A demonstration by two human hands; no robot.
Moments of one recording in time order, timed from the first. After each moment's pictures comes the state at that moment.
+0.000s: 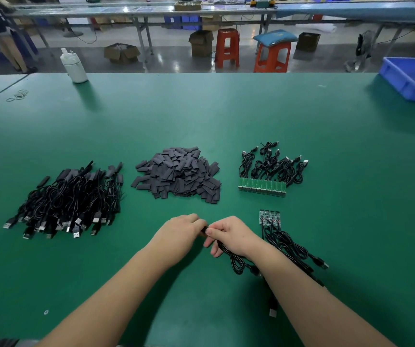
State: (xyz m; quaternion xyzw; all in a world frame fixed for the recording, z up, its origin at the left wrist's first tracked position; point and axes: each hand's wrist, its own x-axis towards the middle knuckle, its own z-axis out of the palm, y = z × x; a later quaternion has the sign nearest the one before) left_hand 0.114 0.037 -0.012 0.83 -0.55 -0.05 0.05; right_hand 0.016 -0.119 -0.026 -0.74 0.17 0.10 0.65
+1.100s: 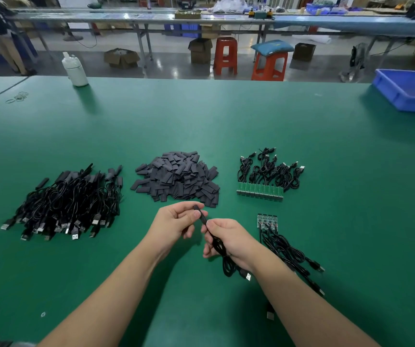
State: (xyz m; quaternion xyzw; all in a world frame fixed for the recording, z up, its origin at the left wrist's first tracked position) left_hand 0.108 0.035 0.014 0.64 -0.17 -0.32 0.68; right_hand 0.006 -0.098 0.001 -0.58 0.19 0.06 0.79
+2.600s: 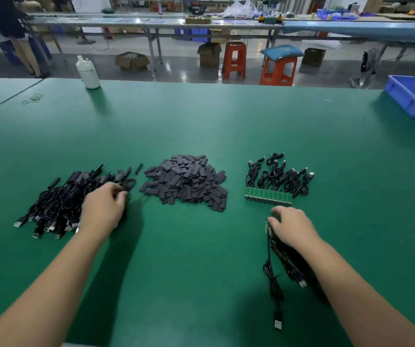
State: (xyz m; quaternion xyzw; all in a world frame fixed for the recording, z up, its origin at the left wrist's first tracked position) left_hand 0.225 0.136 0.020 0.96 -0.10 0.07 0.24; right_hand -0.014 -0.208 0.011 -0.92 0.34 0.07 0.18
